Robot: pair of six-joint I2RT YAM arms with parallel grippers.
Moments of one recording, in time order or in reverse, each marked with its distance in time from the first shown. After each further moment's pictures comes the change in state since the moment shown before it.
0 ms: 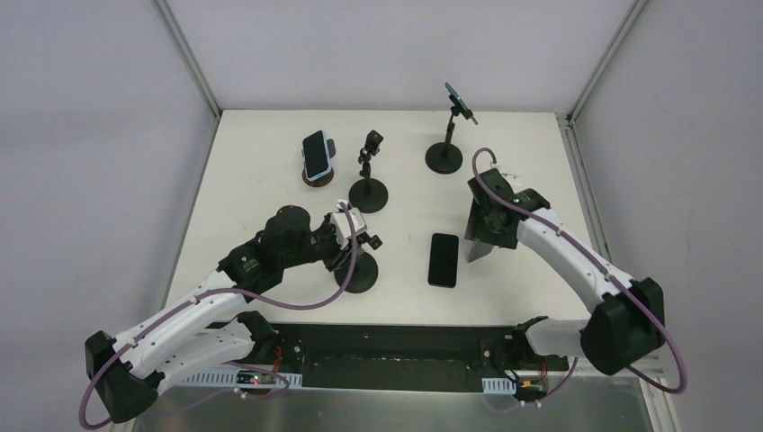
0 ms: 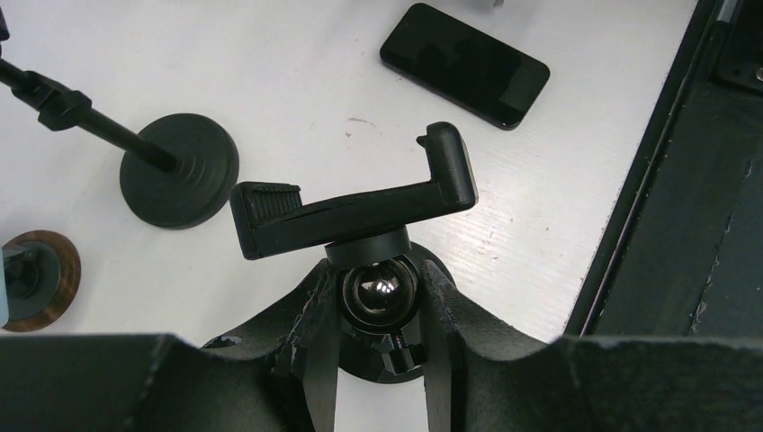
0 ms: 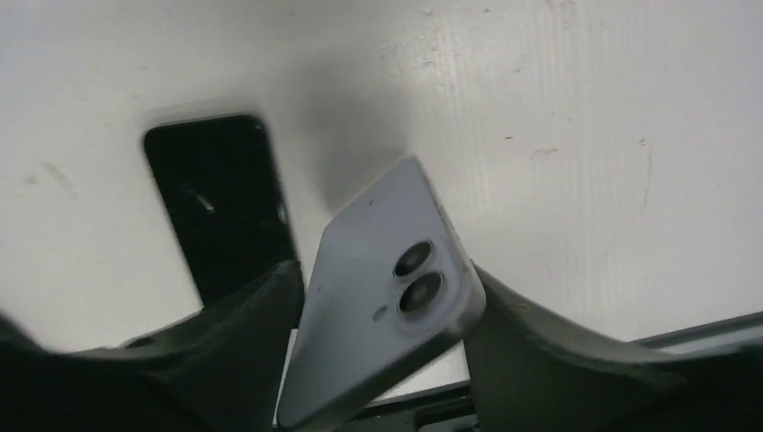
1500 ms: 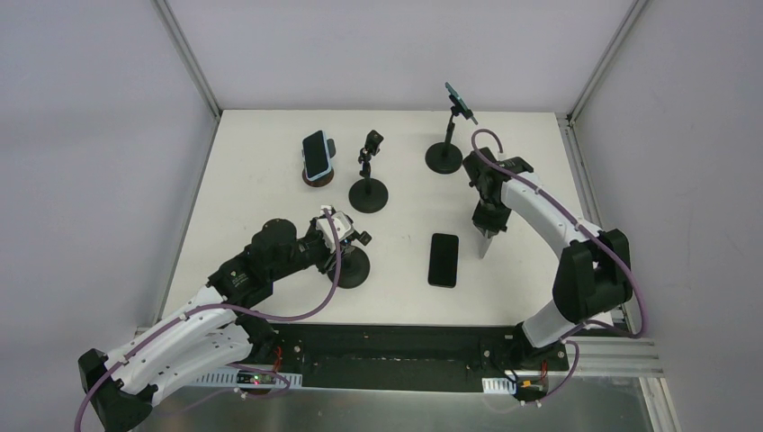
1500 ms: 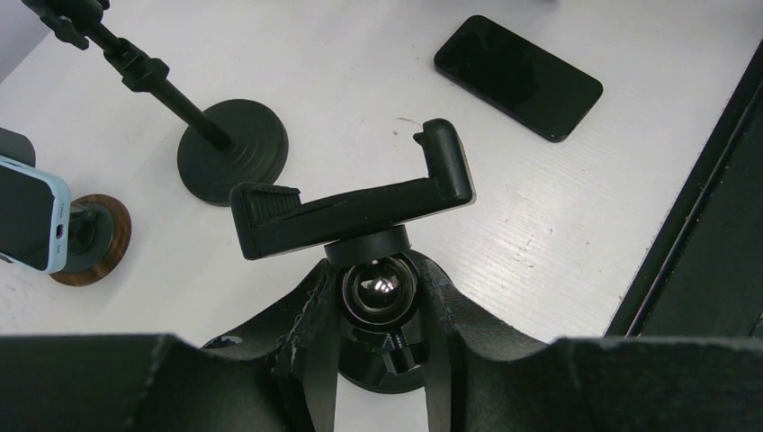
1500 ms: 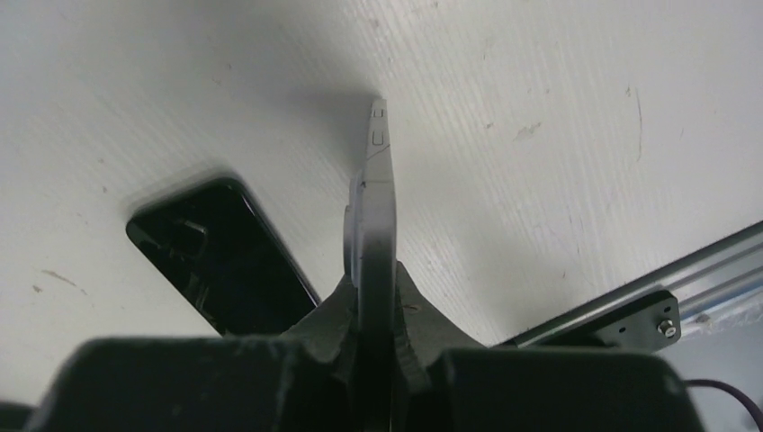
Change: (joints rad) left arm 0.000 -0.156 -0.110 0.048 -0.136 -0.019; right arm -0.109 0.344 0.236 -0.174 0.019 0.170
